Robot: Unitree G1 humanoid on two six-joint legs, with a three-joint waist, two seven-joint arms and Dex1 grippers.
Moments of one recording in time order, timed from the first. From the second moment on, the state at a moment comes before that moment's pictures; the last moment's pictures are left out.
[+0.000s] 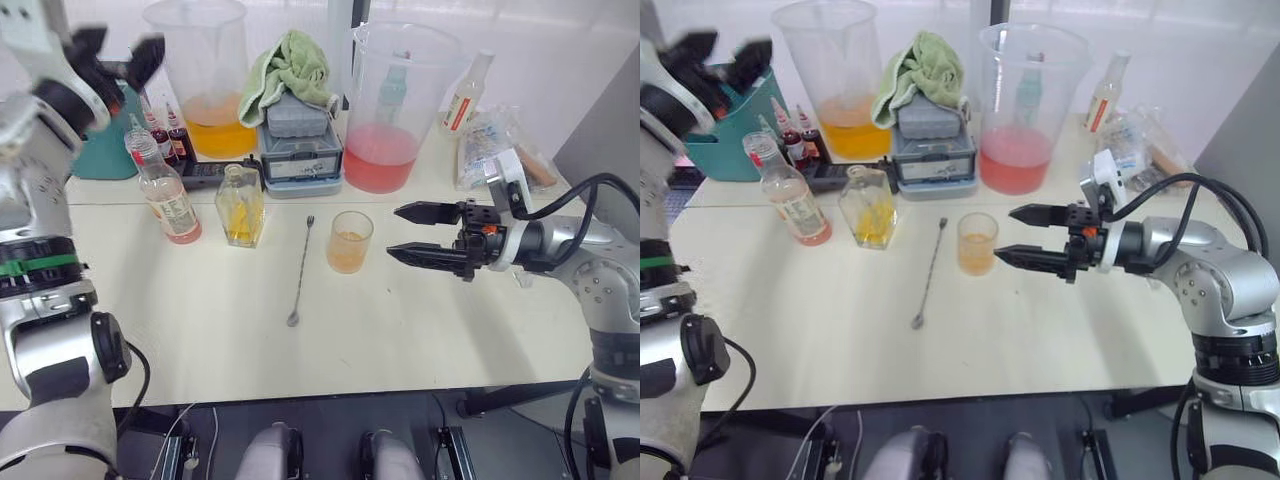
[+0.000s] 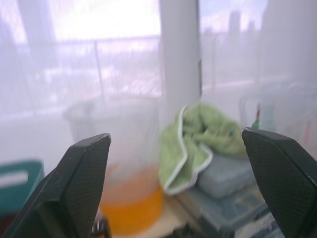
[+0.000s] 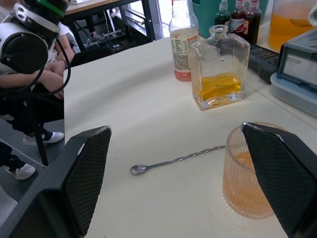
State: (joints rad) left arm -1.06 0.74 0.34 0.20 -0.42 0.55 -0.57; right arm -0.65 -0.80 -0.10 -0.18 0.80 0.81 1.07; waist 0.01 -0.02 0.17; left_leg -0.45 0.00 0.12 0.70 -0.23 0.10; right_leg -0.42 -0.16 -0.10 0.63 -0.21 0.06
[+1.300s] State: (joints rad) left arm 0.21 0.74 0.65 -0.05 -0.51 0.33 -0.88; right arm -0.14 -0.85 -0.41 0.27 0.49 0.32 1.06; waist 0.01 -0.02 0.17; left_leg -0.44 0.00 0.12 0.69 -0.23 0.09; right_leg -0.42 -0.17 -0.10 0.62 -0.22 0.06
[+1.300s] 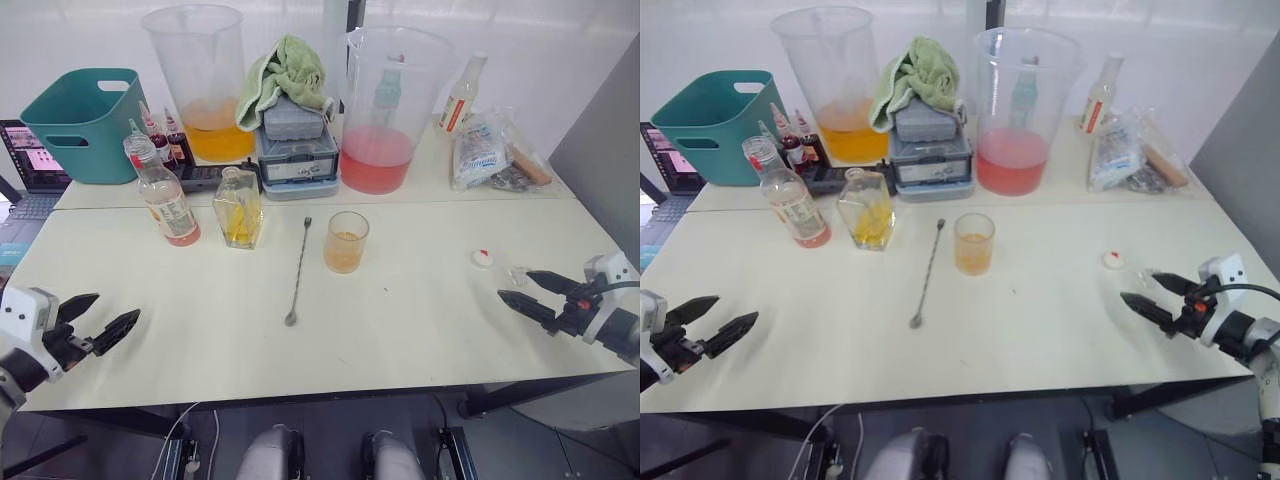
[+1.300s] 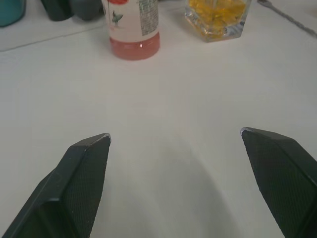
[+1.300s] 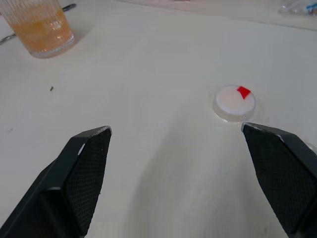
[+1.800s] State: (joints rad) left arm 0.22 0.69 0.58 -0.20 -0.51 0.36 -0.79; right arm -0.15 -0.88 -0.41 0.14 0.56 0.41 1.11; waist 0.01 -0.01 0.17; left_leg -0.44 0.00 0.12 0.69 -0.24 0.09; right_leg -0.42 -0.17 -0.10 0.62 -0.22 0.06
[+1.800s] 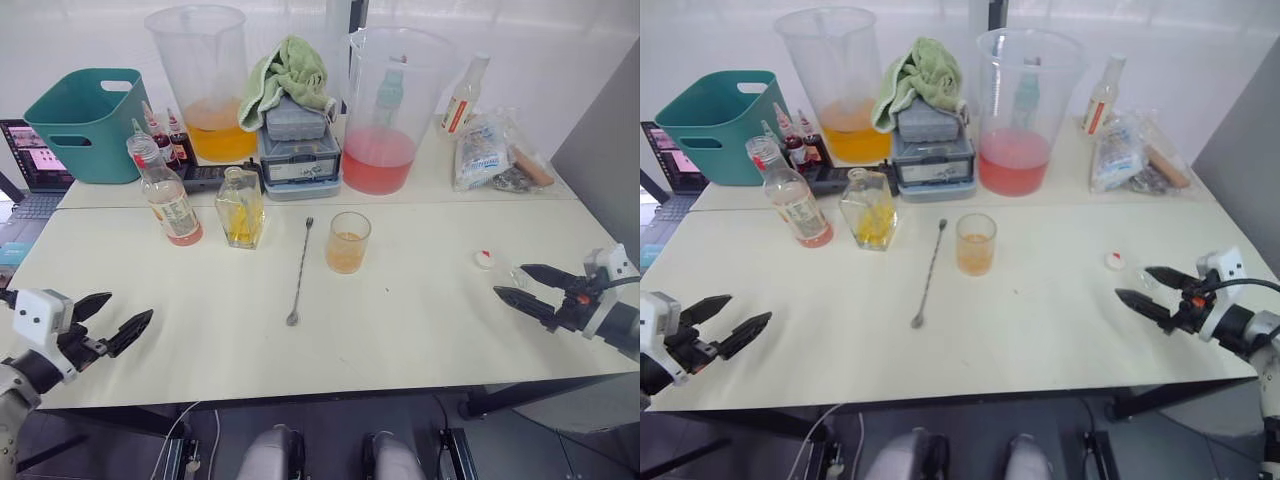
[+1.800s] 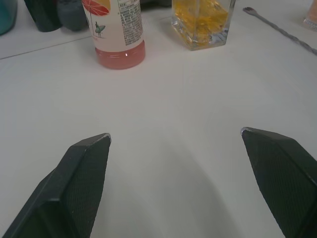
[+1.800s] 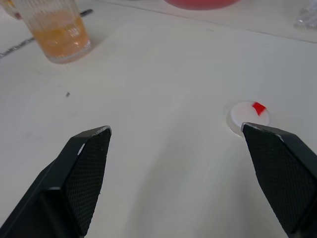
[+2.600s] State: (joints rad) left arm -0.20 0.24 -0.11 -0.39 -0.27 0.73 -0.22; right arm -0.21 -0.97 -0.33 -0.40 0.81 0.69 1.15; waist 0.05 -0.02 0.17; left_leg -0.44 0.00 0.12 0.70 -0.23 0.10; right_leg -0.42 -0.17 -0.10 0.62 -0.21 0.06
